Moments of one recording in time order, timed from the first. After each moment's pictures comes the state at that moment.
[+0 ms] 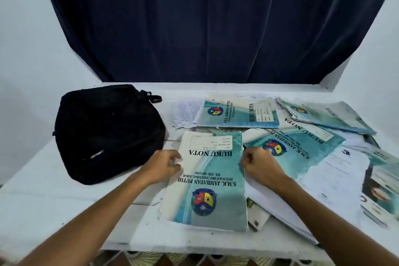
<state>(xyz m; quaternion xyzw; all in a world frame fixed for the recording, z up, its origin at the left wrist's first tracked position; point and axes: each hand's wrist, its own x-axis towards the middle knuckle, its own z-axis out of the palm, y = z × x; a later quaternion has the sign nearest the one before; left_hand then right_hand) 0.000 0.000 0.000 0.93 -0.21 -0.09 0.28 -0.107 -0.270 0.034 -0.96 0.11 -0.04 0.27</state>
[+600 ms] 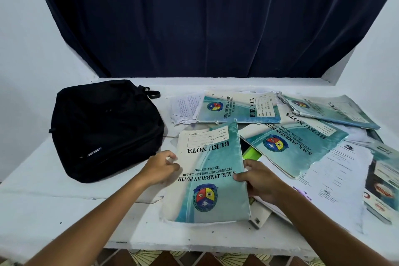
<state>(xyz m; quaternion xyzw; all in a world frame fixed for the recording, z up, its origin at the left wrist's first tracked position) -0.009 -0.001 -0.007 0.91 -0.09 -0.16 0.38 -0.119 -0.258 0.008 -0.70 0.24 0.12 0.66</state>
